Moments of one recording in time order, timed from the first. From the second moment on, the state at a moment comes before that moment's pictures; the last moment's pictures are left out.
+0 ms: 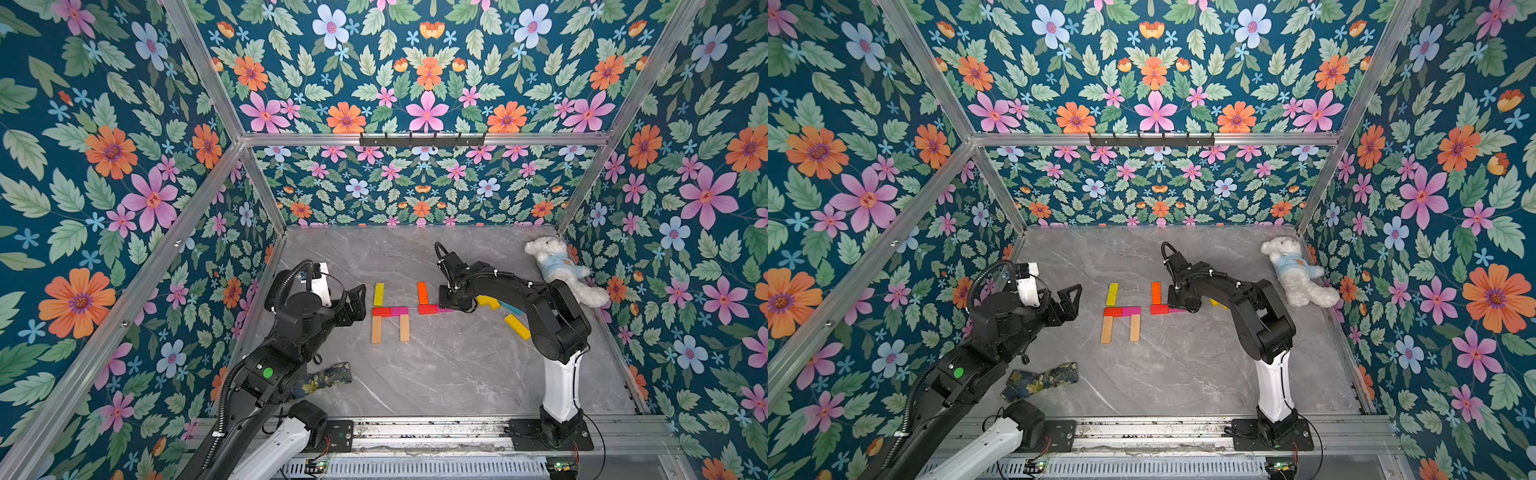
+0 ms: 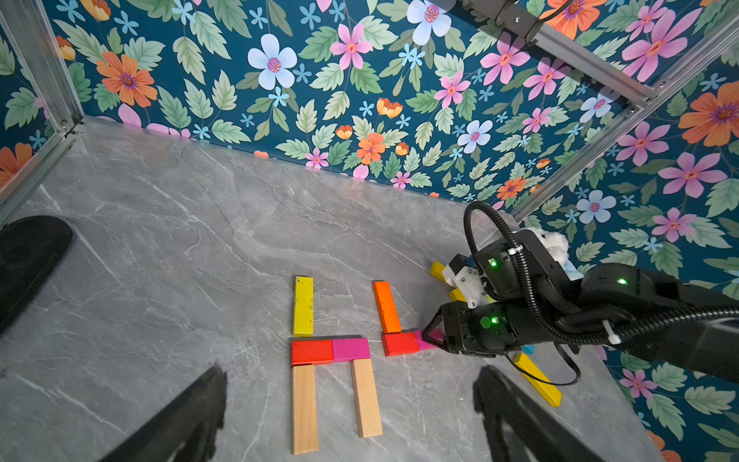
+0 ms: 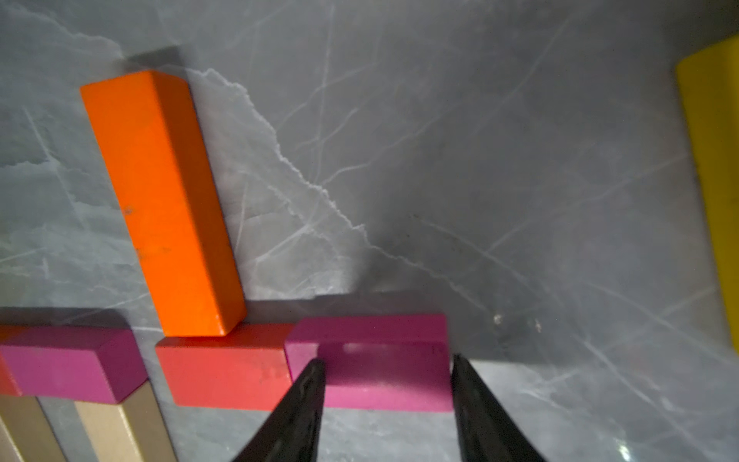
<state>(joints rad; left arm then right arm) -0.57 0.67 0.90 -0.57 -0.20 -0.47 0.55 2.01 1.43 -0.71 -0.02 0.63</state>
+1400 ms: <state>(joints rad) -0.57 0.61 0.89 -0.58 -0.20 -0.46 0.15 1.64 0.98 -0.74 0.06 0.66</state>
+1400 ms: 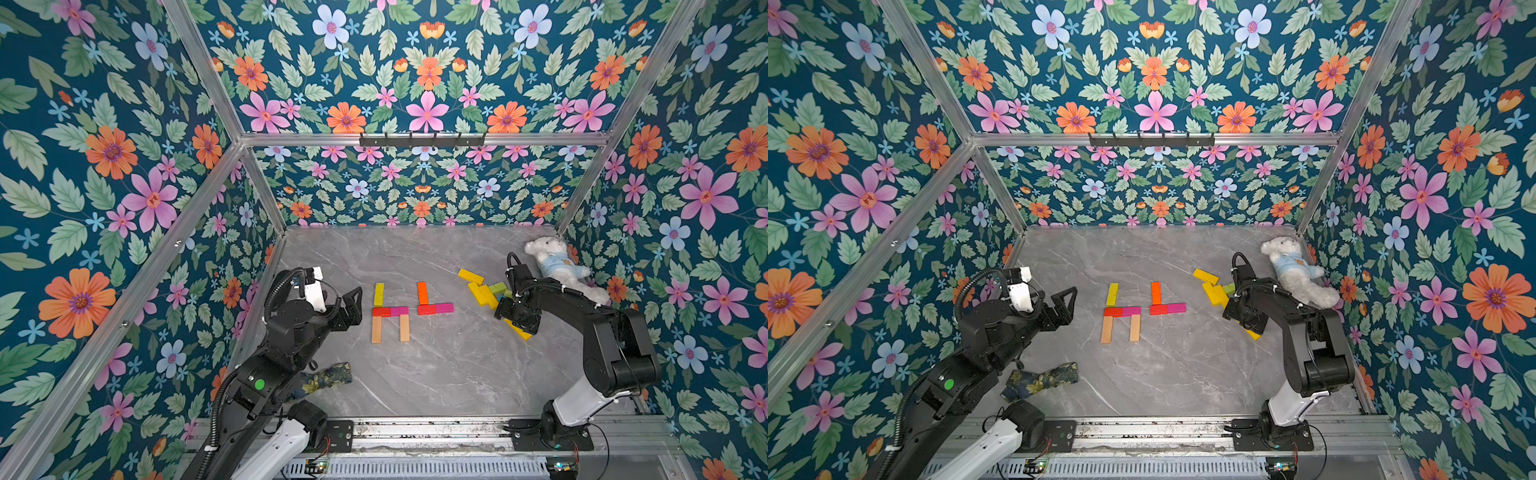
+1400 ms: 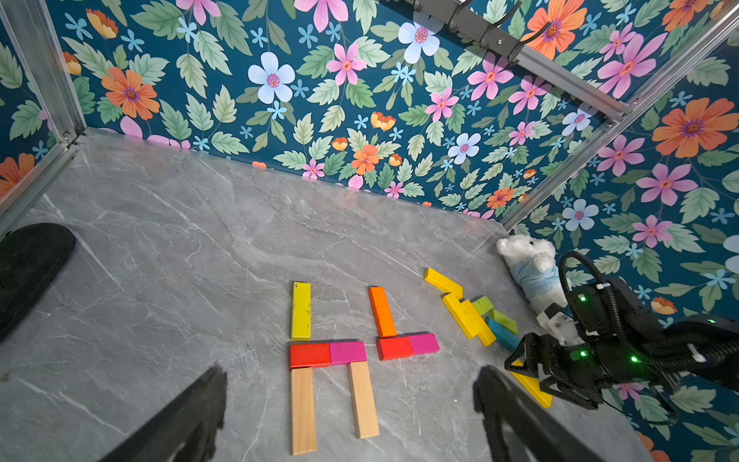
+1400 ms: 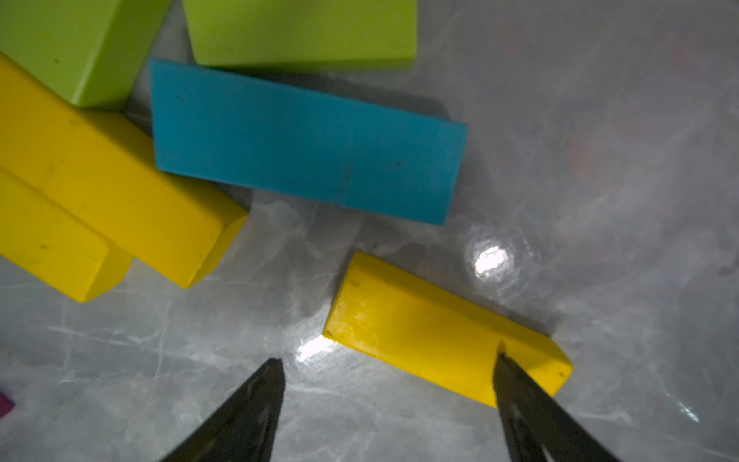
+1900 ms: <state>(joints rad) -0.57 0.62 0.89 -0.58 -0.19 -0.46 0.17 1.68 1.05 -0.76 0.06 0.62</state>
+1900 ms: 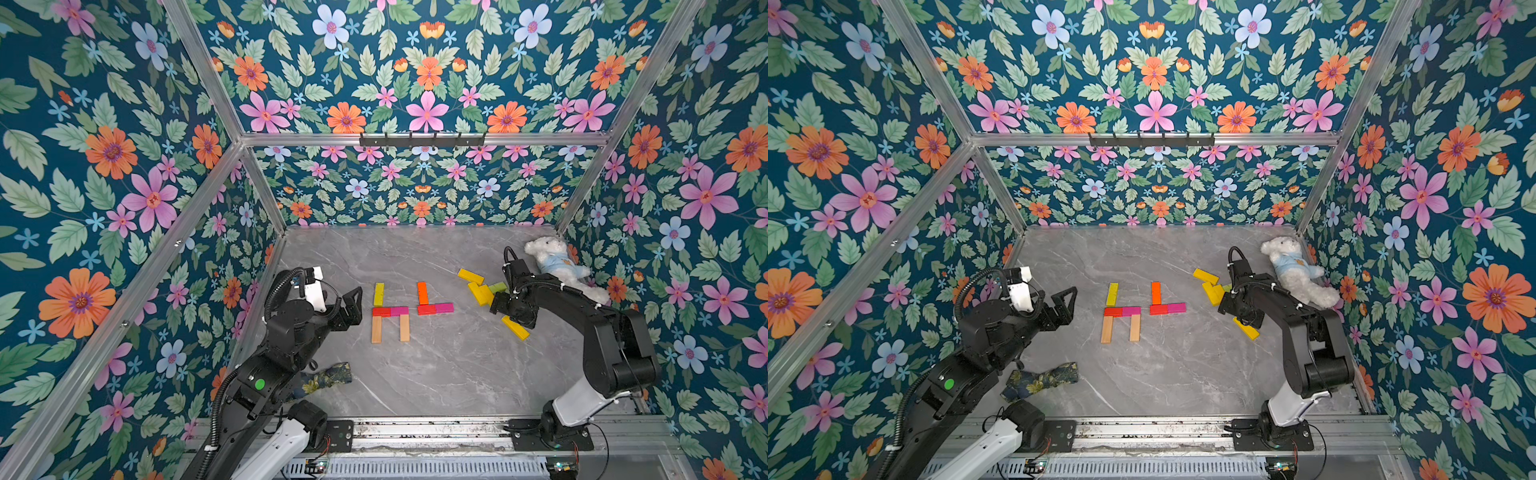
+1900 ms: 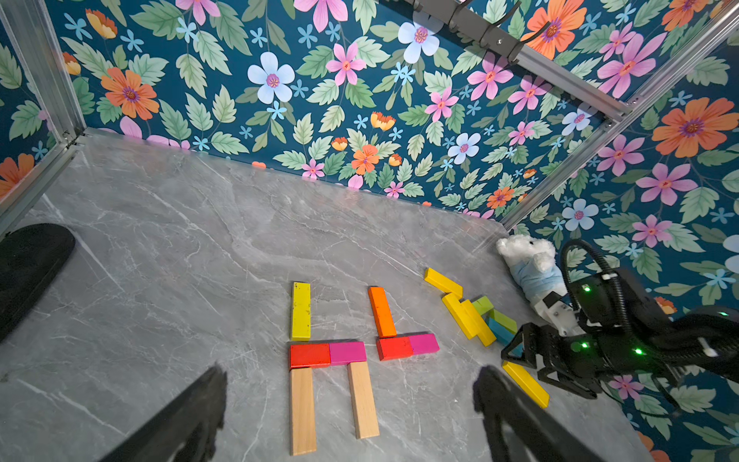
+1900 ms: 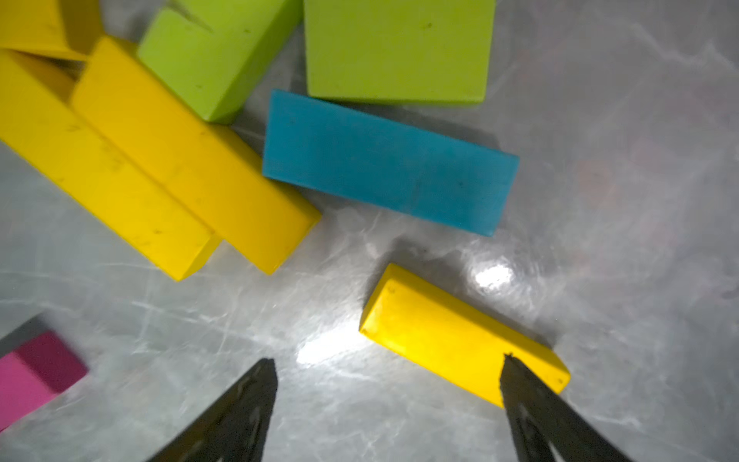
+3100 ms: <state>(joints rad) -0.57 0.58 0.89 -0.58 -0.19 -0.46 0.67 1.72 1.18 -0.79 0.04 0.70</state>
